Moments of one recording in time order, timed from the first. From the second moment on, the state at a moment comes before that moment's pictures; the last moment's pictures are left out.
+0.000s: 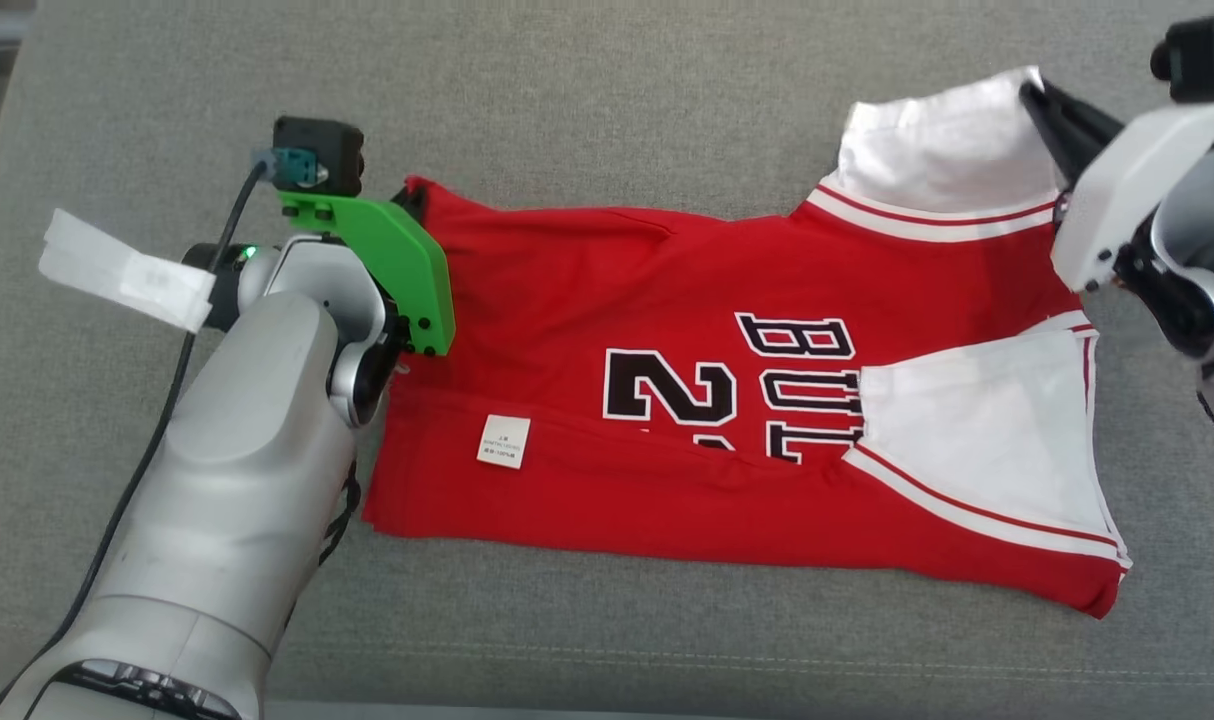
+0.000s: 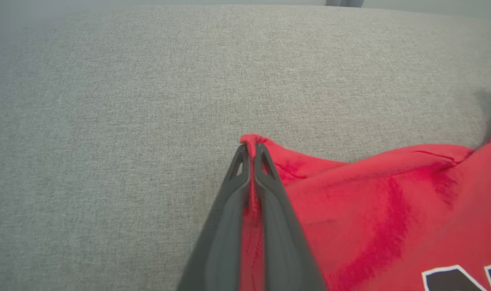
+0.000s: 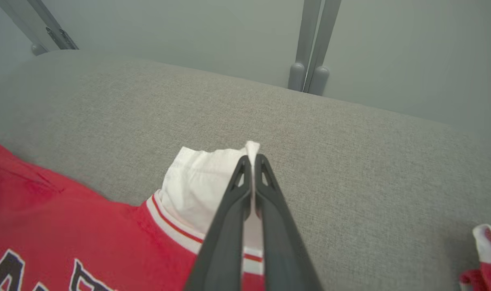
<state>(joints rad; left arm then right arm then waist) -0.95 0.11 -0.54 0.90 -0.60 -0.02 0.17 -0.88 -0.51 0.44 0.53 0.65 0.13 0.22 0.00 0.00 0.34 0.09</state>
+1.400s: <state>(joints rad) -0.49 0.21 -0.56 0.73 -0.63 0.09 0.02 -0.11 -0.67 0.32 -0.03 0.83 0.13 0.51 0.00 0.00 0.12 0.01</state>
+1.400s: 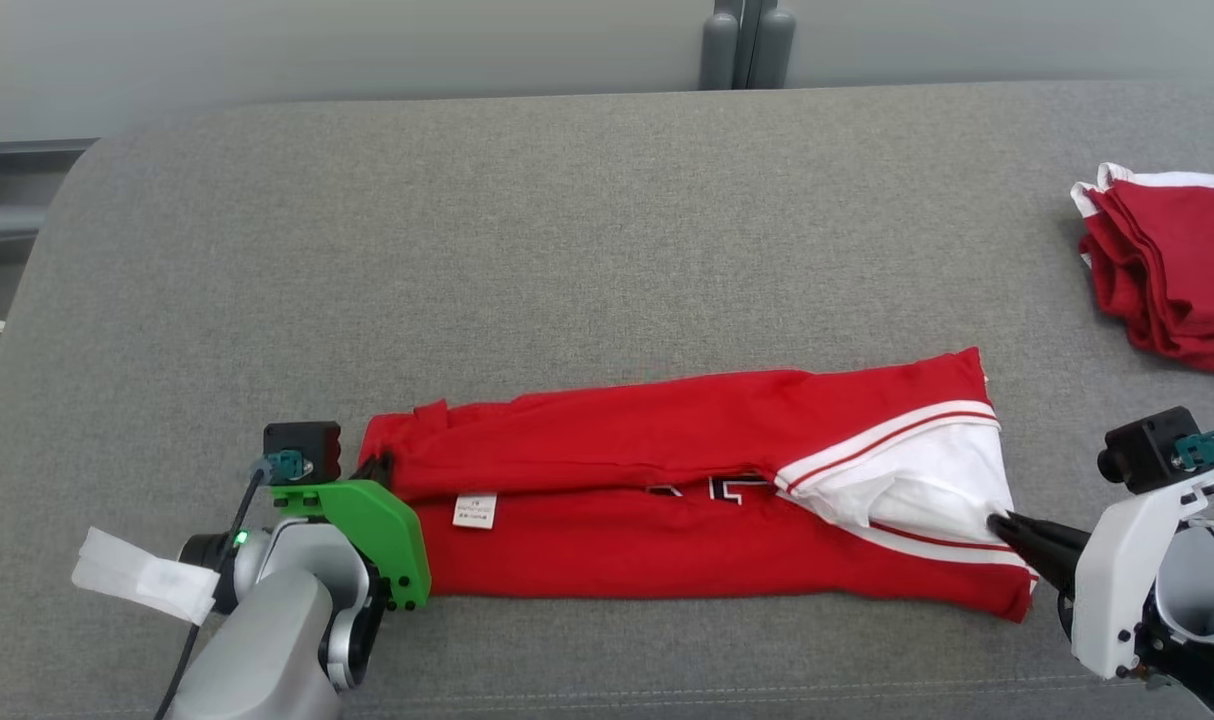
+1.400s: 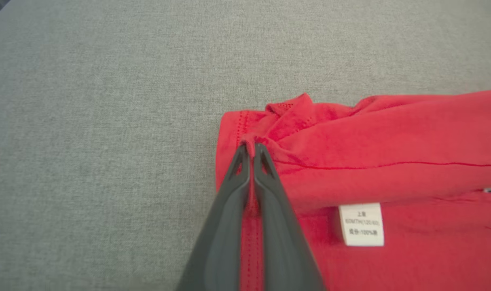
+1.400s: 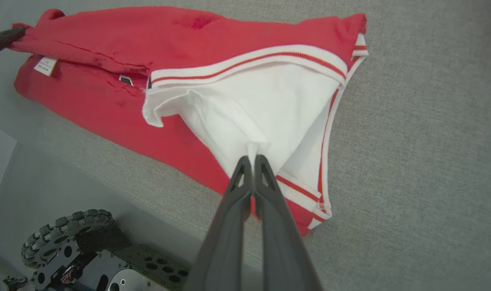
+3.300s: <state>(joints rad) 0.05 0.14 -0.14 0.23 -0.41 0.04 -0.26 -0.10 -0.05 0.02 0.41 0.32 0.13 -0.19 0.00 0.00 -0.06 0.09</state>
